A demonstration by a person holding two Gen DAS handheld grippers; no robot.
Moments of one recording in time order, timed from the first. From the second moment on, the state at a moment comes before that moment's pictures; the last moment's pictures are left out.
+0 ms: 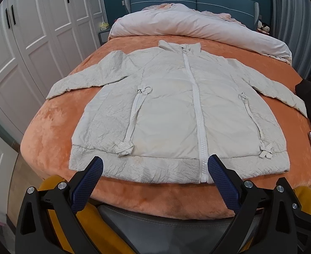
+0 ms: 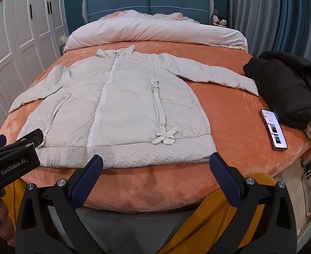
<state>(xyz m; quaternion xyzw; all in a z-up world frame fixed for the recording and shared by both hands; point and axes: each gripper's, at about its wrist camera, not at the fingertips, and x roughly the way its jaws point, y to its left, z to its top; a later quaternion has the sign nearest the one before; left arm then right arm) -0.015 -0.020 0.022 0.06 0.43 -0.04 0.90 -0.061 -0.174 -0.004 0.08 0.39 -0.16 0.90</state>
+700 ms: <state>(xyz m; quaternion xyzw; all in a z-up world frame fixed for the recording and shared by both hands) -0.018 -0.020 0.024 0.06 0.43 -0.05 0.90 -0.064 -0.171 -0.001 0.08 0.38 -0.16 0.91</state>
